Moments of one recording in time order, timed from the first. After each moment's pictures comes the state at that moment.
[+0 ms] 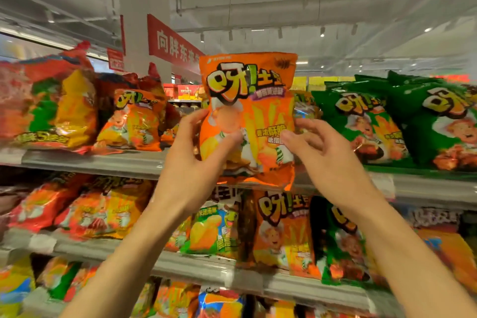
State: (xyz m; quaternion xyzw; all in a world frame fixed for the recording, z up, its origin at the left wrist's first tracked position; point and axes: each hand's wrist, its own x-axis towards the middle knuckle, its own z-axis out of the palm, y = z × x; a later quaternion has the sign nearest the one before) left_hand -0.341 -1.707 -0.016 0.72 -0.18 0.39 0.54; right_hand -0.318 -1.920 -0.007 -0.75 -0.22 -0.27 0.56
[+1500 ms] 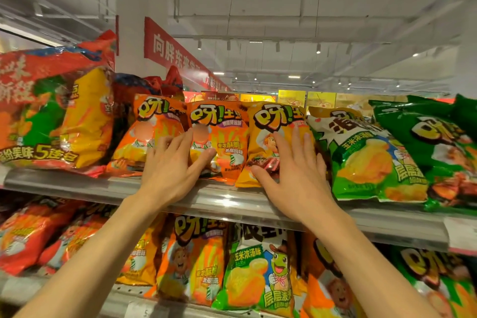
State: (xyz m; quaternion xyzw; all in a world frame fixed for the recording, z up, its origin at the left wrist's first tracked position) left_hand -0.156 -1.521 -0.021 0.89 -0.05 0.42 0.14; right_hand -0.195 -1.770 -0.012 -0.93 -0.10 -0.35 0.11
